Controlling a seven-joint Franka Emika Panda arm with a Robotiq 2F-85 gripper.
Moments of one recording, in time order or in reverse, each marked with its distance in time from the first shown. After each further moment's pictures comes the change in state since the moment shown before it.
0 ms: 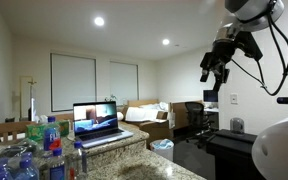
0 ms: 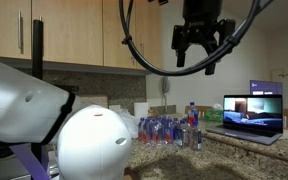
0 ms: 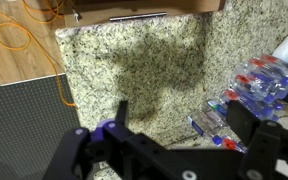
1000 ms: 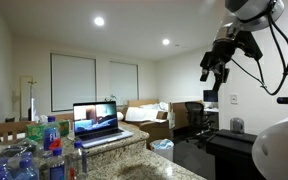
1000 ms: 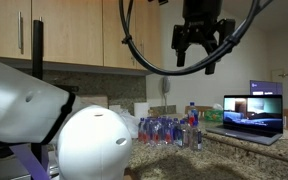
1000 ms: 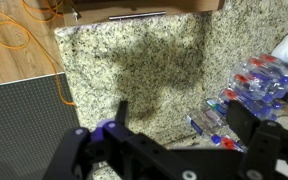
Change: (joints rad) arm 0.003 0.001 -0.001 0.005 0.003 0.000 0.000
